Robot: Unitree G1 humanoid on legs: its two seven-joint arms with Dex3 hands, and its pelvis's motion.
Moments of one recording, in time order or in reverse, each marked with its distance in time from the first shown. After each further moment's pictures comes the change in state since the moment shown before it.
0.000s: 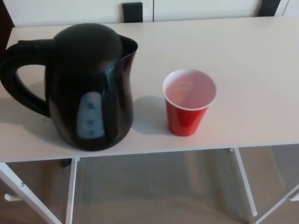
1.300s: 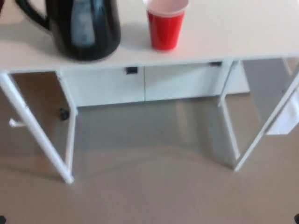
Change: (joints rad) left_arm -0.132 -0.126 0.229 0.007 -0.098 -0.200 -0.156; right_arm -0.205 -0.029 0.004 -0.121 0.007 0.108 -0.011
